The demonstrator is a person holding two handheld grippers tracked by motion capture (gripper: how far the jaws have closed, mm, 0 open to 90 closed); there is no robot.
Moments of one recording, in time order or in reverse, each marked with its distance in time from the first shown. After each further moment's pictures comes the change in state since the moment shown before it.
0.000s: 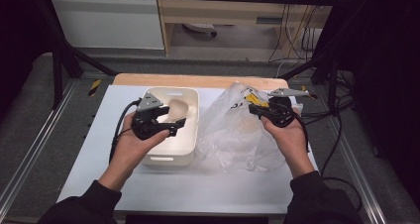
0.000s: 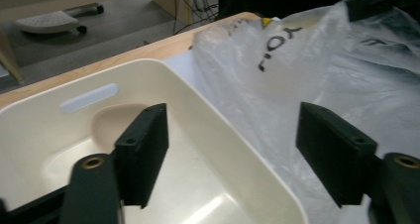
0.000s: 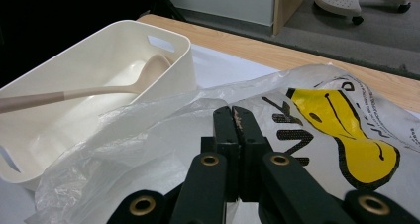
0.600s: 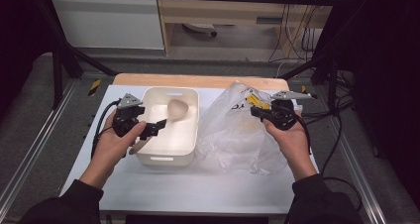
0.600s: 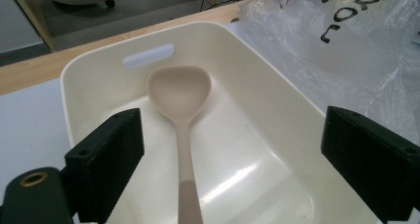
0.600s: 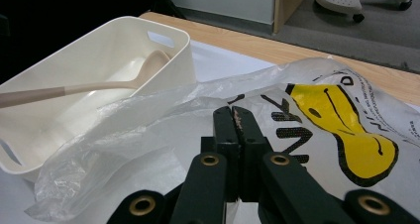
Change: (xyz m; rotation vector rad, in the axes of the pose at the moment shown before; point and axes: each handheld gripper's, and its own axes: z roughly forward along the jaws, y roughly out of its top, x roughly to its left) left arm 0.041 -0.026 -0.011 0.063 0.060 -0.058; right arm -0.003 -0.008 -0.004 0.000 0.004 0.007
